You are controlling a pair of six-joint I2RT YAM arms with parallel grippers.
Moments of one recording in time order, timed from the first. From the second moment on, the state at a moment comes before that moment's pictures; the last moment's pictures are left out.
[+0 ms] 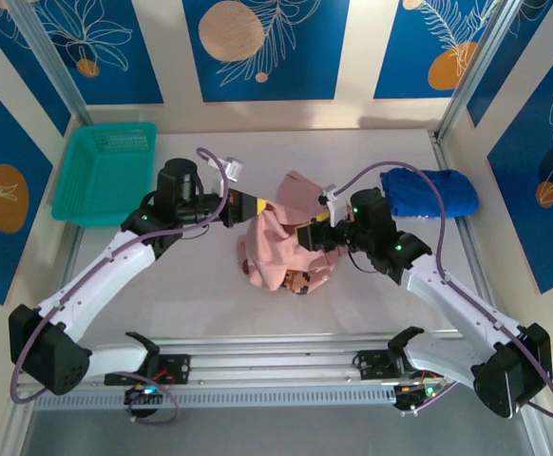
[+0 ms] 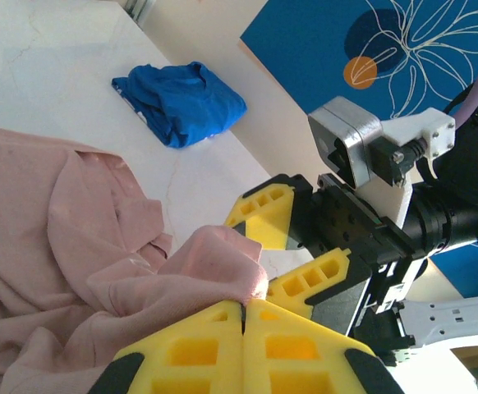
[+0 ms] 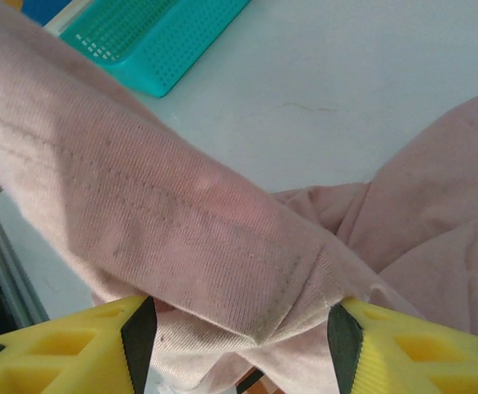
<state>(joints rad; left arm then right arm) -0.52 1.24 1.11 -0.24 0.68 -0.44 0.54 1.06 0.84 -0.32 -0.35 0.21</state>
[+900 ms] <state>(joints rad) -0.52 1.24 1.11 -0.25 0.68 -0.44 0.49 1.11 0.91 -0.31 -0.26 0.24</state>
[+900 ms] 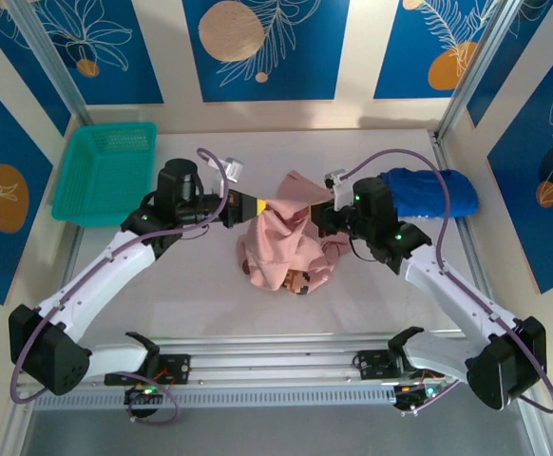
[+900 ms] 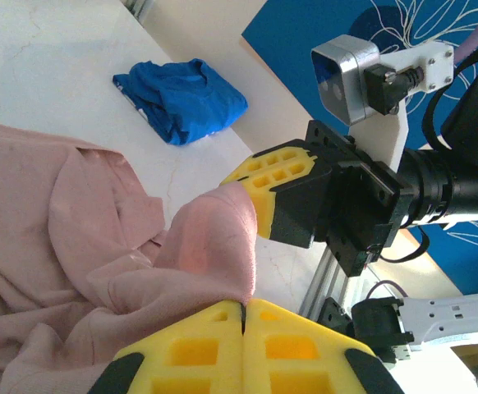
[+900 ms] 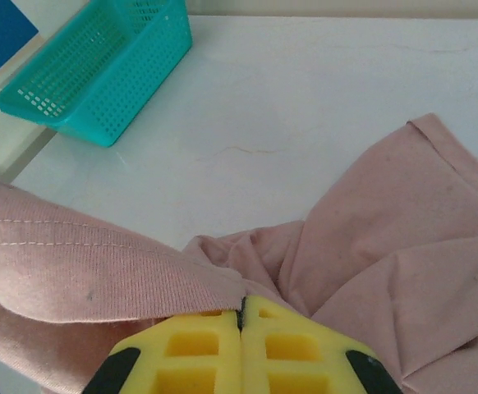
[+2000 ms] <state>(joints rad) -0.72 1.27 1.03 -0.36 0.11 -0.07 0.43 1.18 0.95 -0.27 -0.75 0.50</state>
